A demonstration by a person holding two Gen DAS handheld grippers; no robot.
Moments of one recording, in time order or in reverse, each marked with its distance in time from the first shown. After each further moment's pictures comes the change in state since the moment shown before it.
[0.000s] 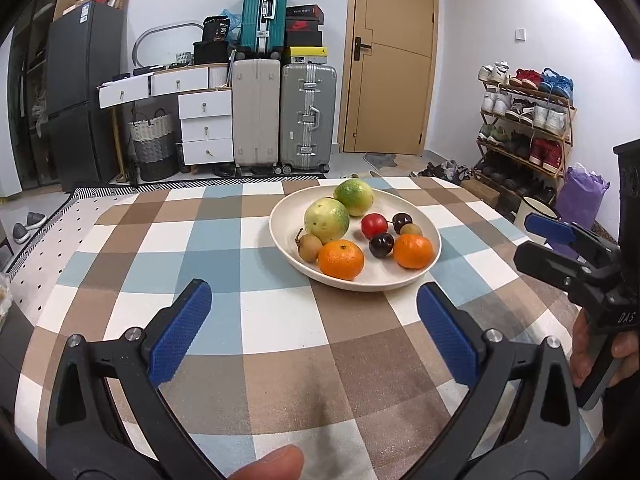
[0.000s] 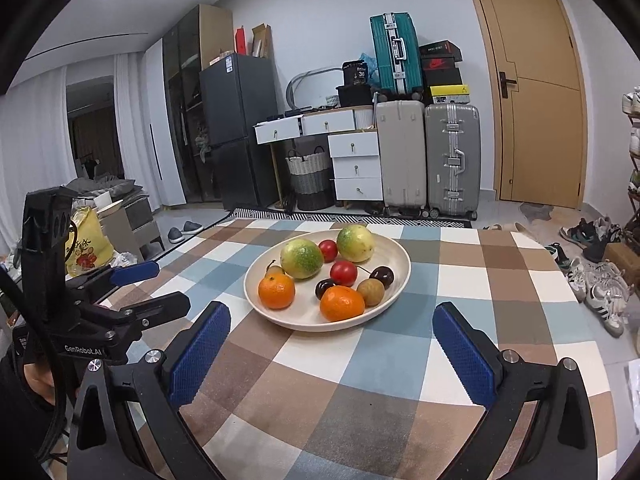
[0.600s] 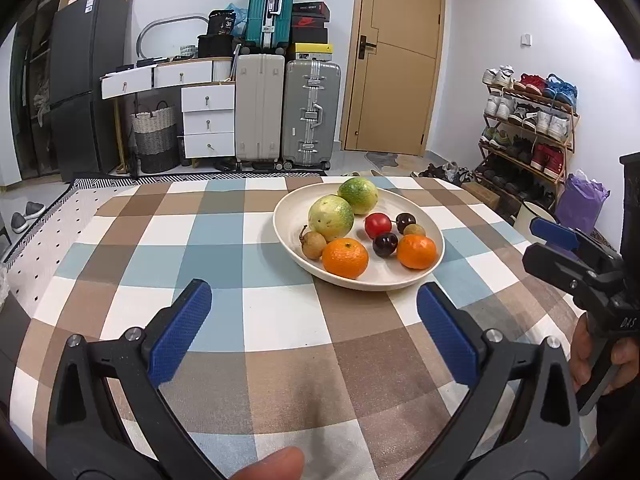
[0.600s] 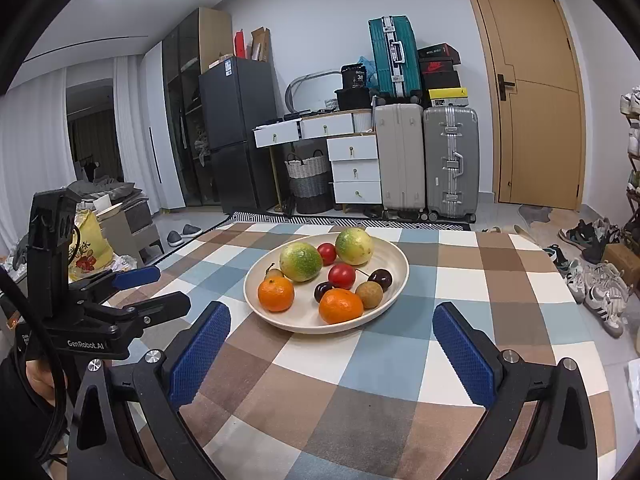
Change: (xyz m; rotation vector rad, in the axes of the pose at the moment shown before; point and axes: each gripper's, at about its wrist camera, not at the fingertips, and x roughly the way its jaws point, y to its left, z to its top) left arm 0.003 0.007 0.005 -0.029 0.016 -0.005; right arm -0.002 0.001 -0.001 -0.001 -0.013 -0.007
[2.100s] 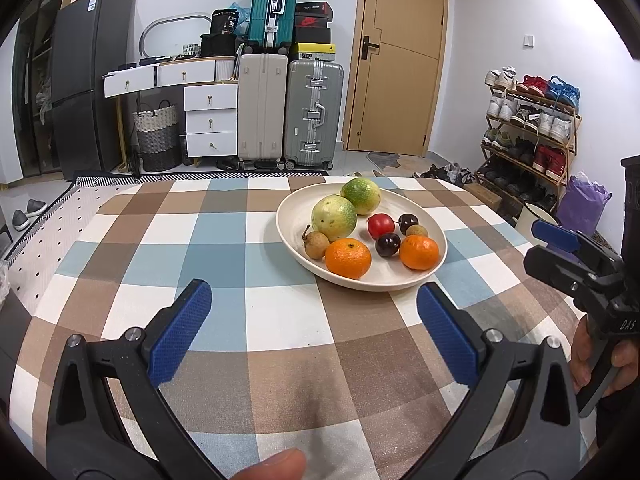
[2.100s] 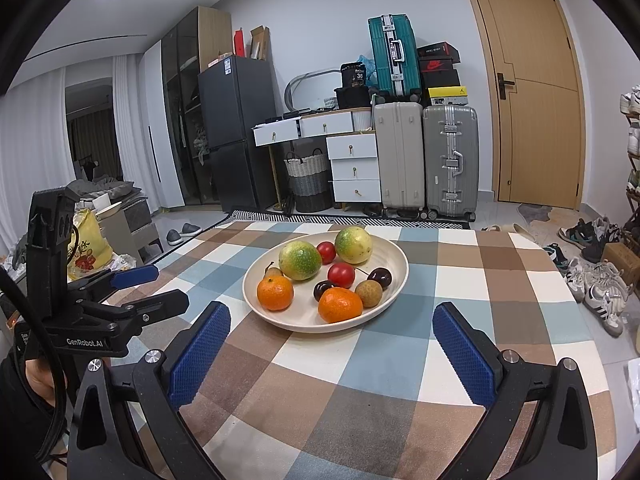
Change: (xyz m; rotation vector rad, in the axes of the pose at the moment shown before) left arm 0.002 0.001 -0.001 -0.004 0.002 0.007; right arm -0.001 -0.001 0.000 0.002 0.001 -0.002
